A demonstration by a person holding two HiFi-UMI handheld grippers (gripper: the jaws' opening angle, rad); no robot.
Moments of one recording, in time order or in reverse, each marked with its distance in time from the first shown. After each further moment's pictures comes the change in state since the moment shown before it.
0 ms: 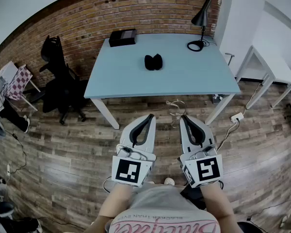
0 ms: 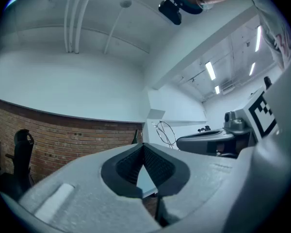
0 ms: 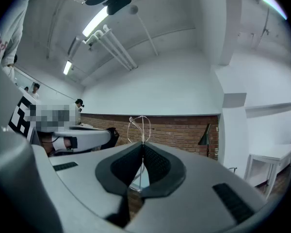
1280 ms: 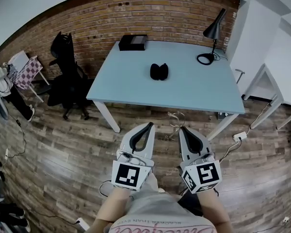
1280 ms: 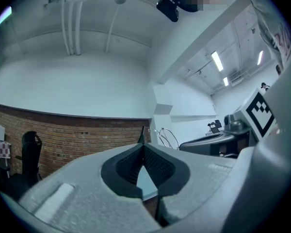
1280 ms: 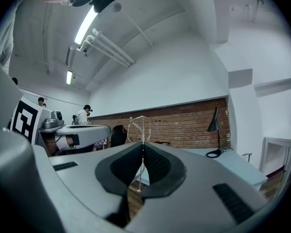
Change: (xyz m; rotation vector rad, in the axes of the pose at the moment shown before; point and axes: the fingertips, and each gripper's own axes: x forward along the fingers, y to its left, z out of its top) left arm 0.055 -0.012 -0.019 0.030 0.037 0.110; right arm 0.024 -0.060 -0.040 0.131 0.069 0.133
